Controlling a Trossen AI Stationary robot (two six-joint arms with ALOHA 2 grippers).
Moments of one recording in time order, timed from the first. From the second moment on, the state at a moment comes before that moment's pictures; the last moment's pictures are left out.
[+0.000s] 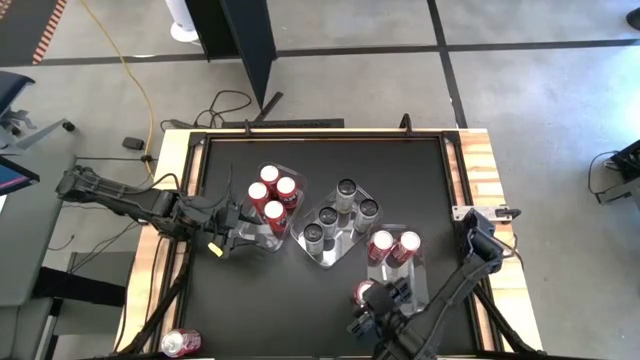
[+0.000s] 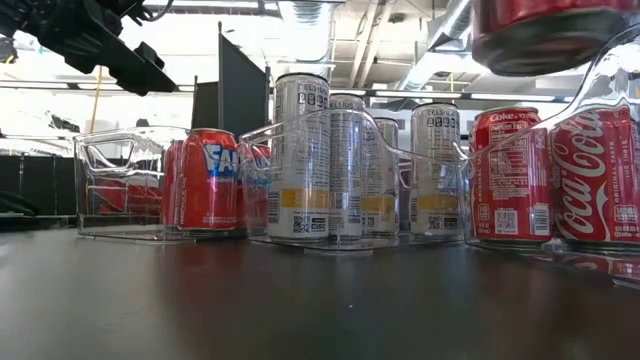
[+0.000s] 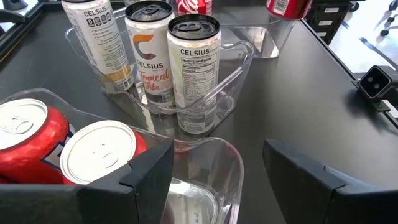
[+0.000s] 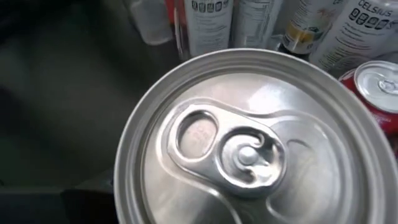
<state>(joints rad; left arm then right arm) -0.23 0.65 0.48 -0.26 -0.14 -0.05 0.82 2.18 2.07 -1.57 0.86 1.82</state>
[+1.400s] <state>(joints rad) -0.23 0.65 0.48 -0.26 -0.14 -0.05 0.75 1.95 1.43 -1.32 0.76 2.01</state>
